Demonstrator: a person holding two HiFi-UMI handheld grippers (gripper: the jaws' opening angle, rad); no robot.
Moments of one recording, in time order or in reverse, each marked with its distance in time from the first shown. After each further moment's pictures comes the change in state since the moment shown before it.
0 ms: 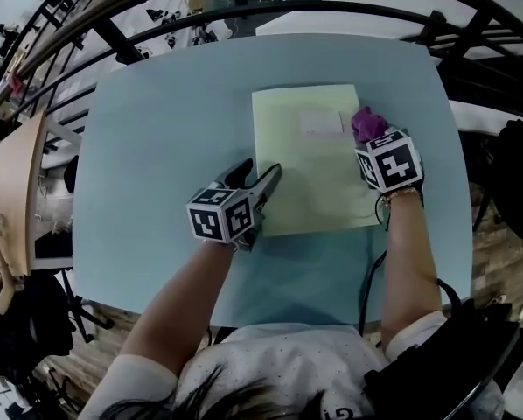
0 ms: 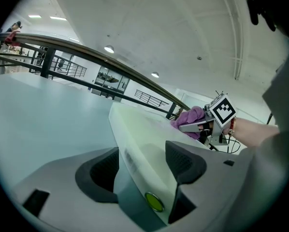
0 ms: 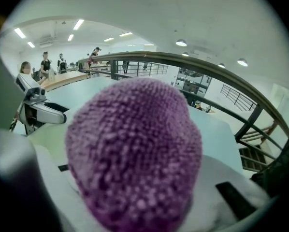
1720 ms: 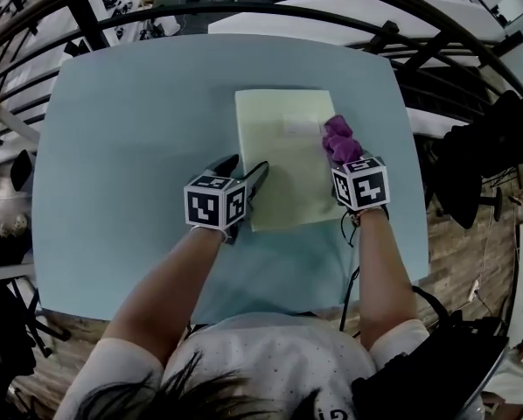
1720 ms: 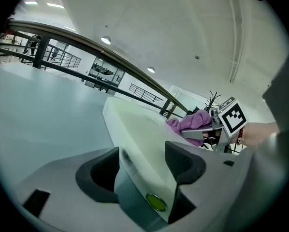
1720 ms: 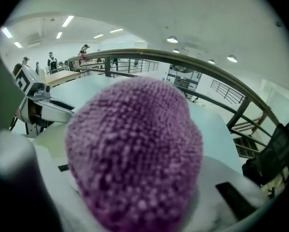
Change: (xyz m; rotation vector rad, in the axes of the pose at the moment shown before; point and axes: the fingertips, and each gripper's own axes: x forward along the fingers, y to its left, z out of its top) left arm -0.006 -0.006 0.001 -0.016 0.080 -0.095; right arm -0.029 0.041 -0.017 0.083 0.038 -0.078
